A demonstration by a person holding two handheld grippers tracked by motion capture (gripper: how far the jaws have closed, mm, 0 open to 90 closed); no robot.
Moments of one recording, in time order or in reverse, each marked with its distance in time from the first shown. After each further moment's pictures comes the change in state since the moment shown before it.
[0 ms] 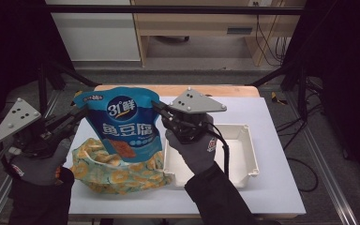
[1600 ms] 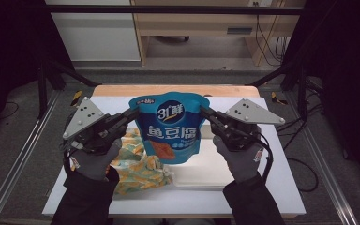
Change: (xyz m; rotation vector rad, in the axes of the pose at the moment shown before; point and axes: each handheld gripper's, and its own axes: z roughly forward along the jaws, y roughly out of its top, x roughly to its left) left arm -0.064 -0.004 0.065 0.001 -0.147 0.027; right arm -0.054 -0.032 -0.071 0.020 -0.129 0.032
